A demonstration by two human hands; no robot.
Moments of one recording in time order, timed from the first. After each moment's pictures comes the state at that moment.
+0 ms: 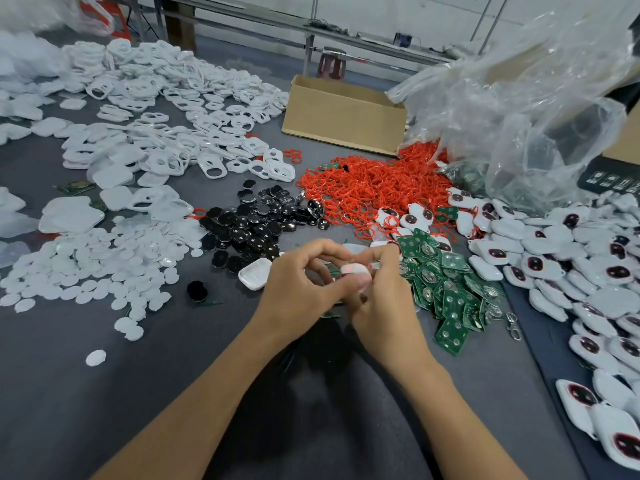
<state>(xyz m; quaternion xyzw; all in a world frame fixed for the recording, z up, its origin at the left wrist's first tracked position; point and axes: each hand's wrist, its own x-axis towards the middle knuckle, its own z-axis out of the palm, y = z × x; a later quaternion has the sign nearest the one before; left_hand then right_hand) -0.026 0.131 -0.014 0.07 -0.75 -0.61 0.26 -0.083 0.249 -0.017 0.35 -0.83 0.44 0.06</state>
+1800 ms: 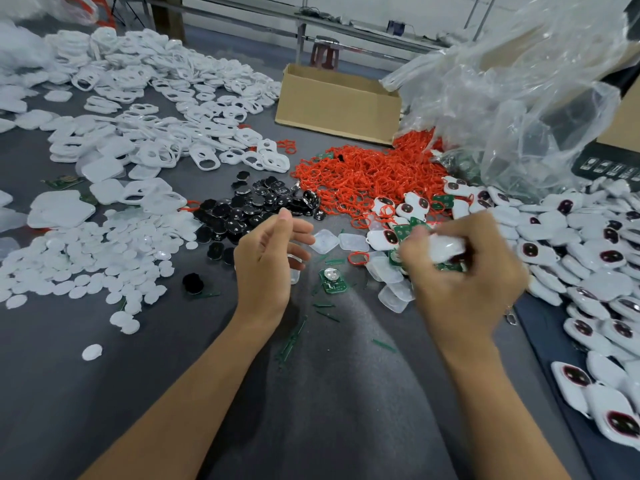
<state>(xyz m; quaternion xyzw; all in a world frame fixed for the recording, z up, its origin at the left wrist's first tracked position) -0.030 0.120 -0.011 0.18 -0.59 -0.70 0.36 -0.086 0.280 0.034 0.27 -0.73 0.43 0.46</state>
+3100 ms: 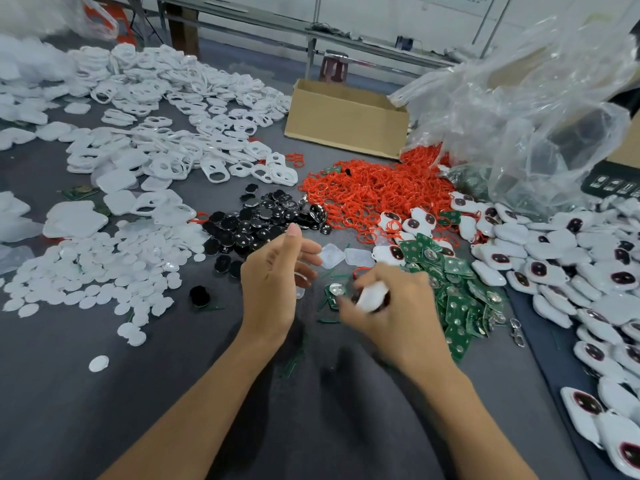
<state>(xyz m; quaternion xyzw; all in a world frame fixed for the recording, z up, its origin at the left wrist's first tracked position) -0.029 0.122 -0.013 0.18 -0.59 -0.70 0.36 -0.081 0.260 -0.001 0.36 -0.85 0.37 0.11</state>
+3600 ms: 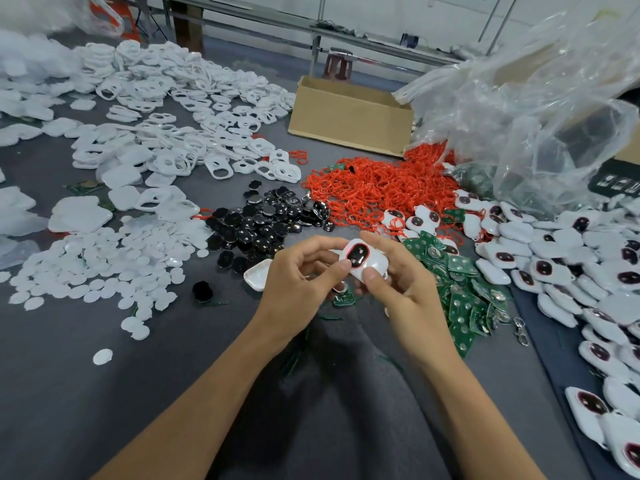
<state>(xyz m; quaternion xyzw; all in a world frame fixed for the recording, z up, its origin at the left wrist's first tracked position) -0.027 0.127 -0.014 0.06 -0.66 -0.69 0.27 -0.085 0.257 0.007 0.32 -0.68 0.65 -0.10</state>
